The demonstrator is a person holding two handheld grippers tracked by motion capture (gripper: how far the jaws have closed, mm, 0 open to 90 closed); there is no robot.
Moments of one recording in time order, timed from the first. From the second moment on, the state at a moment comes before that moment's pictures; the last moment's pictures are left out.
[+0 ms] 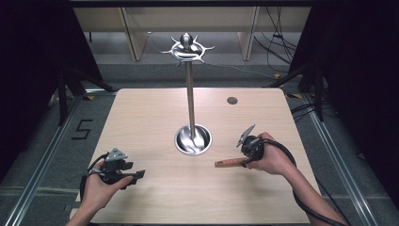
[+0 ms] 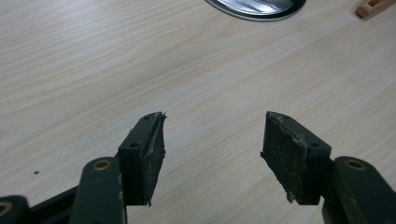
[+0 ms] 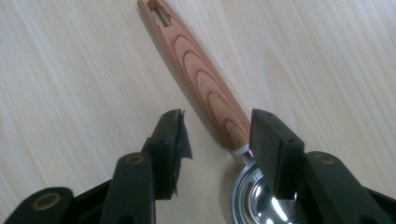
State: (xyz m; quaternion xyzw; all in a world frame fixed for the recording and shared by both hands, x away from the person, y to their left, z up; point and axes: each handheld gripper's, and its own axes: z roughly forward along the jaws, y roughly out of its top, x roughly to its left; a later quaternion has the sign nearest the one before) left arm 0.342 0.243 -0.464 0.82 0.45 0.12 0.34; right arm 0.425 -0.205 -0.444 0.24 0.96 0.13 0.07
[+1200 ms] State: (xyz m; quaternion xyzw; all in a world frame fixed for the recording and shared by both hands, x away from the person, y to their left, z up) left arm 0.343 0.242 -0.466 0.82 0.45 0.12 0.34; right arm 0.456 -0.184 -0.472 0.11 0.99 0.05 0.06
